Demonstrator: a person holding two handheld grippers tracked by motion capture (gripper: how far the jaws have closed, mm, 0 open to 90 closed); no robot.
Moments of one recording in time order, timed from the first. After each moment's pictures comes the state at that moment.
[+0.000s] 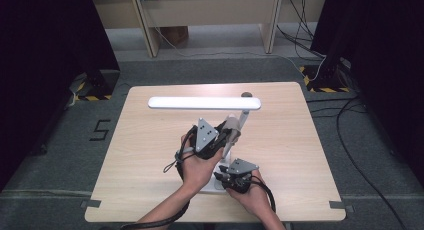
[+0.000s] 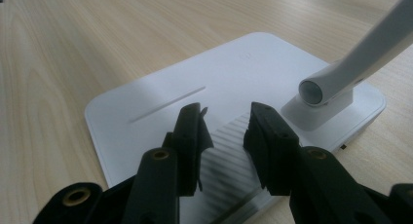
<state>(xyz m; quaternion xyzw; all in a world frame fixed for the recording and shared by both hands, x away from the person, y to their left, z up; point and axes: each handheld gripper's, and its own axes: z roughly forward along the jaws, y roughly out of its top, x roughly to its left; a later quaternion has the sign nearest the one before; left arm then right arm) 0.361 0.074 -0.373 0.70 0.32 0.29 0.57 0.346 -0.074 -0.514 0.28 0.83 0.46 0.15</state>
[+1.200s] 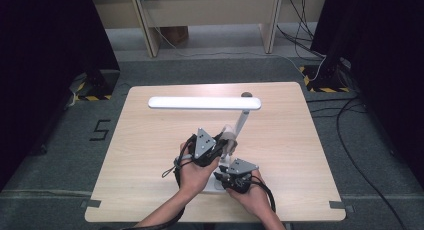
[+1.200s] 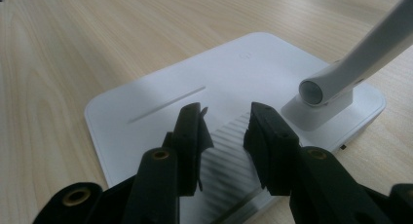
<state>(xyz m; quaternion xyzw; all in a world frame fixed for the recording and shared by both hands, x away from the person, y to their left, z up) 0.362 0.083 -0.410 0.73 0.32 0.27 0.54 0.346 -0.074 -0.514 0.28 0.83 0.46 0.15</state>
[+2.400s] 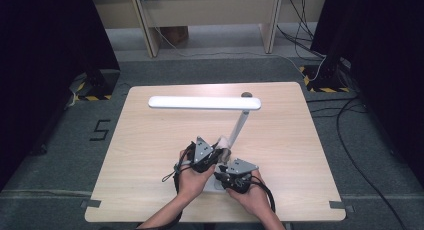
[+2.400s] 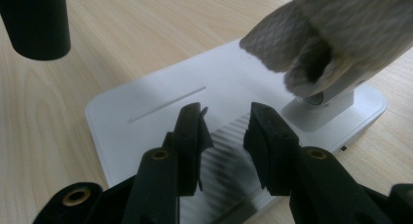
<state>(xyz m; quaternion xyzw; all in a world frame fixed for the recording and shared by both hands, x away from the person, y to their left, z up) 0.369 0.093 -0.462 0.75 0.35 0.25 0.50 0.346 -0.073 -0.514 0.28 0.83 0.46 0.15</state>
